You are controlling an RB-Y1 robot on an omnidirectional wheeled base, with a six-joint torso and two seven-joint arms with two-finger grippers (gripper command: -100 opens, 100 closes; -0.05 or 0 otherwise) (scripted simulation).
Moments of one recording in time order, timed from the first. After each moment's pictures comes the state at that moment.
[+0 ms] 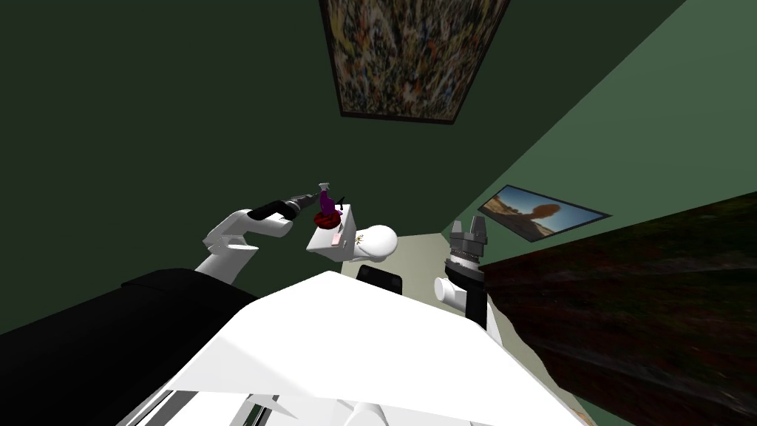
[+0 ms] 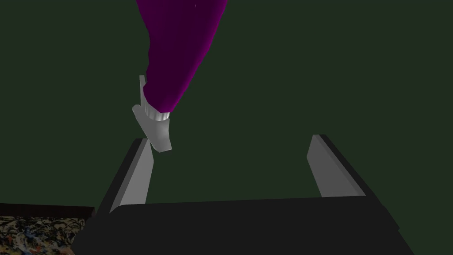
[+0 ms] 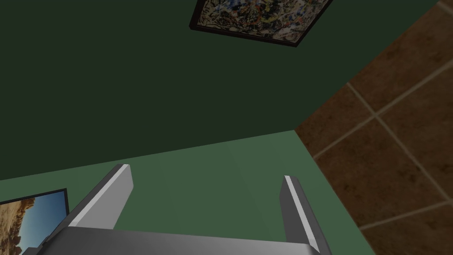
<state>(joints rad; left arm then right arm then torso) 0.41 0.79 0.52 -2.17 0.36 0.65 -0.84 0.47 -0.05 0.02 -2.22 0.01 -0.43 0.08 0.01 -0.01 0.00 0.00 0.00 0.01</state>
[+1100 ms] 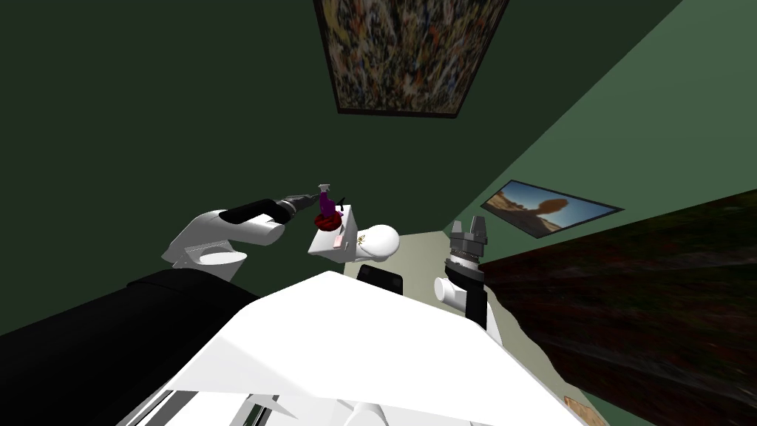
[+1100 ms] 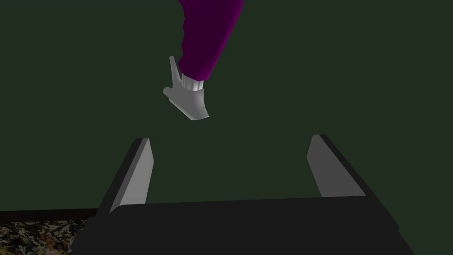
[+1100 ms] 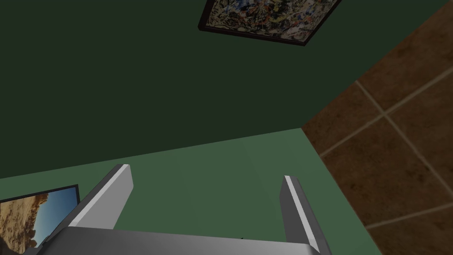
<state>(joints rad) 0.46 0.72 0.62 -2.47 0.42 0.92 -0.97 0.47 -0.05 0.02 -2.22 0.01 -0.43 0.08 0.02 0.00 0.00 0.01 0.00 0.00</state>
